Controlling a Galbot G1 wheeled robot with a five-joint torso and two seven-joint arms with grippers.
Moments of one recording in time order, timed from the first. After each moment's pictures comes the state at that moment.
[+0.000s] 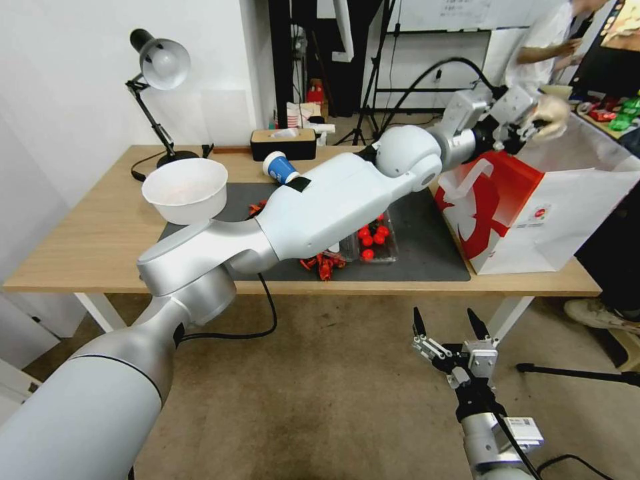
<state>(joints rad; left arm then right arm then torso) -0.17 -1.61 0.64 -1.15 -0.79 0.17 0.16 -1.79 1.22 0.39 2.19 0.20 0.18 0.29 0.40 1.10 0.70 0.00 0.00</state>
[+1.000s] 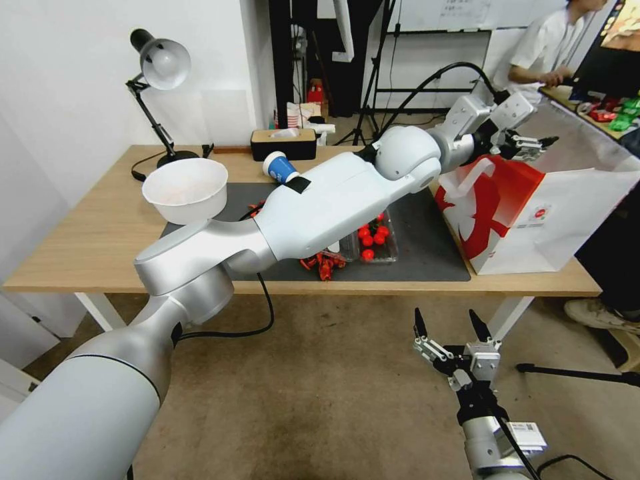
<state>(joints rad) -0.18 -1.60 0.62 -1.17 -0.76 0.18 0.13 -1.81 1.22 0.40 2.20 0.19 0.20 0.29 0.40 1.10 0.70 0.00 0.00</state>
